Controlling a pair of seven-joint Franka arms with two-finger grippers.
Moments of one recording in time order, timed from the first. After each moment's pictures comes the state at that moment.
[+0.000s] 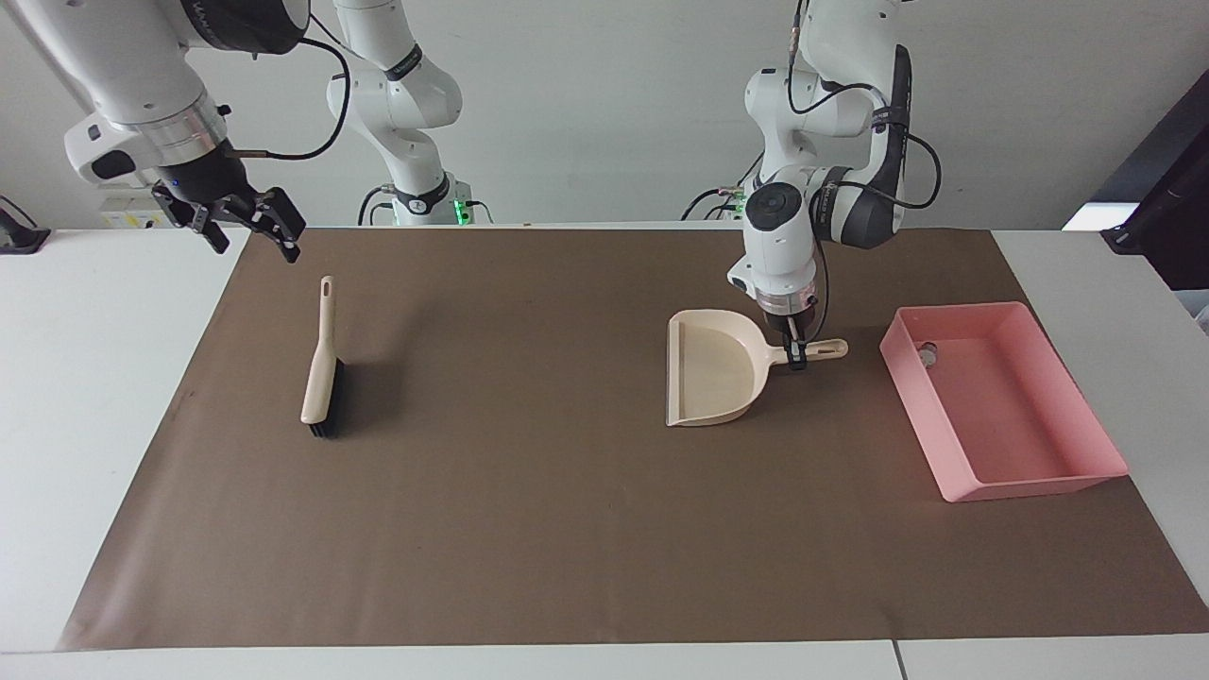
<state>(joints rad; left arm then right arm) -0.42 0.07 0.00 -2.21 0.42 2.17 1.04 0.01 -0.05 -0.07 -1.61 -0.01 1.56 0.05</state>
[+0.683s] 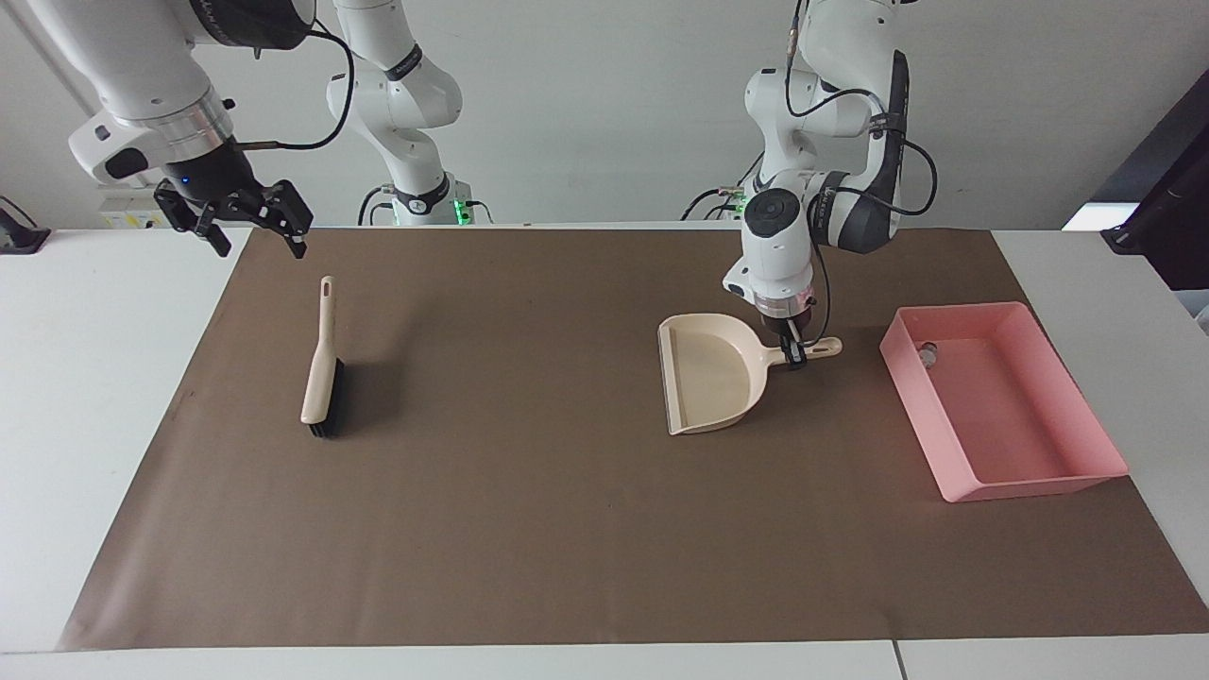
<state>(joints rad) -0.43 0.08 0.00 -2.21 0.40 2.17 0.96 0.01 -0.05 -0.07 -1.60 -0.01 1.55 -0.01</state>
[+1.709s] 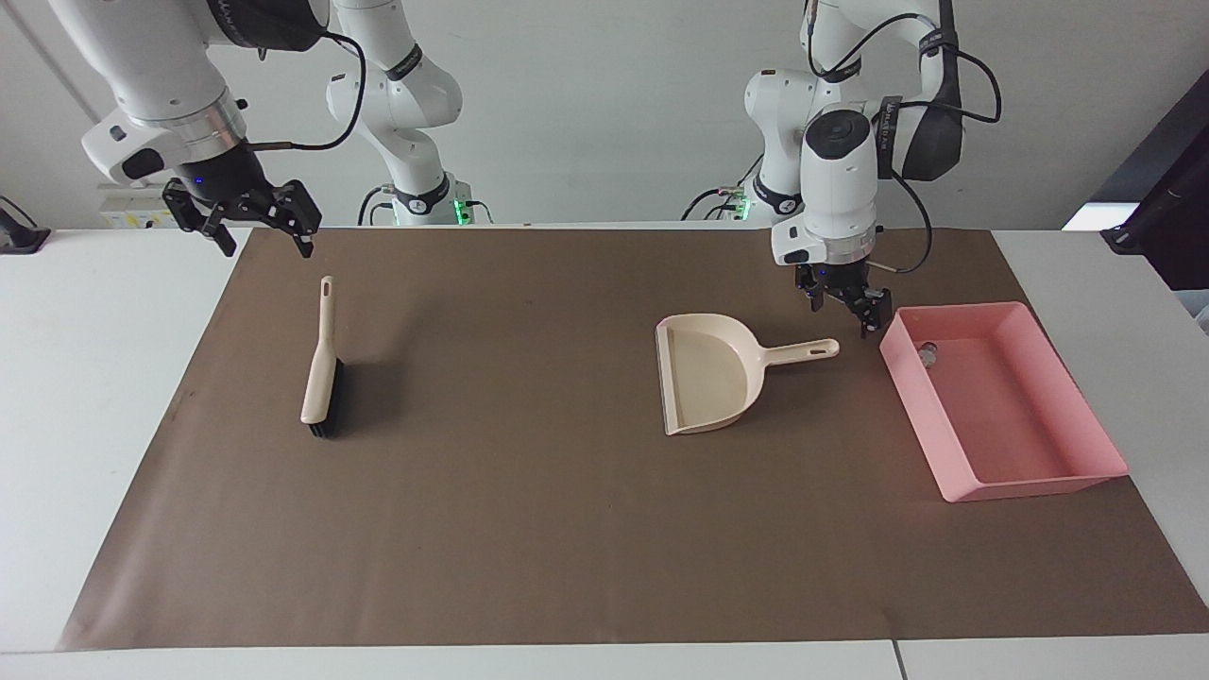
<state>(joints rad) -0.33 -0.13 0.03 -2.19 0.33 2.05 0.37 0.04 -0.05 -0.07 -1.60 -0.04 1.55 -0.01</state>
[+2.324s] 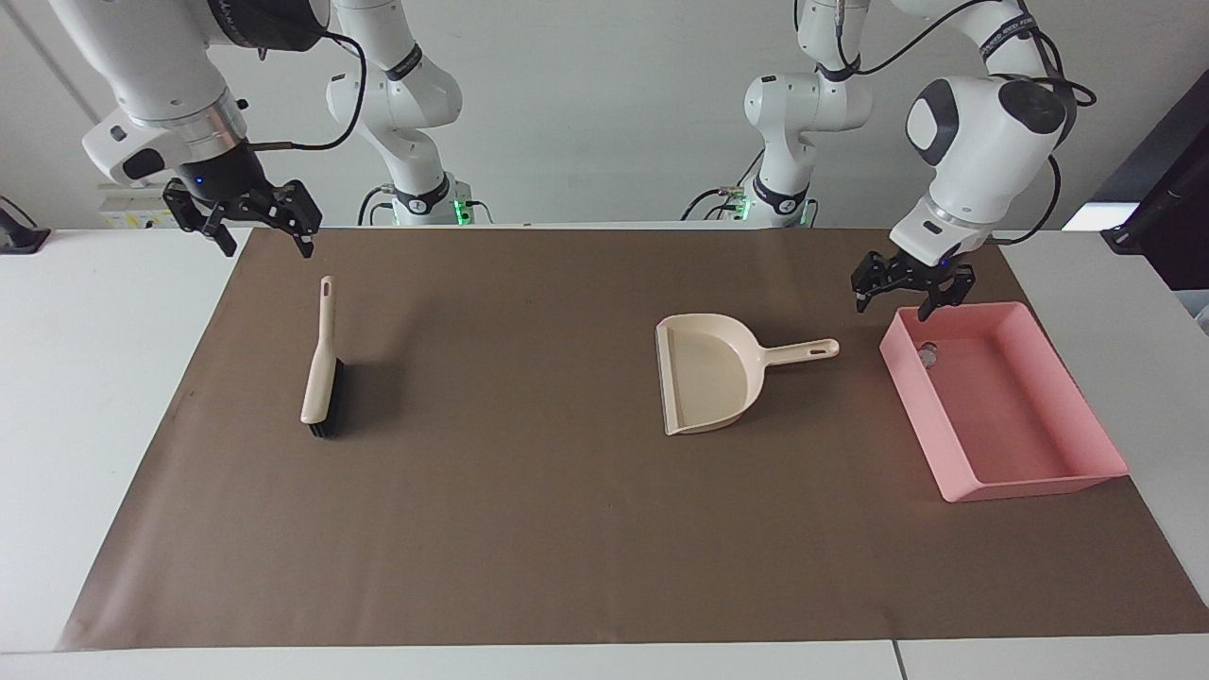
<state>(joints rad) -0.09 -0.13 0.04 -1.98 -0.04 1.87 0.19 0.04 -0.05 -0.07 -1.60 -0.04 1.55 -0.01</state>
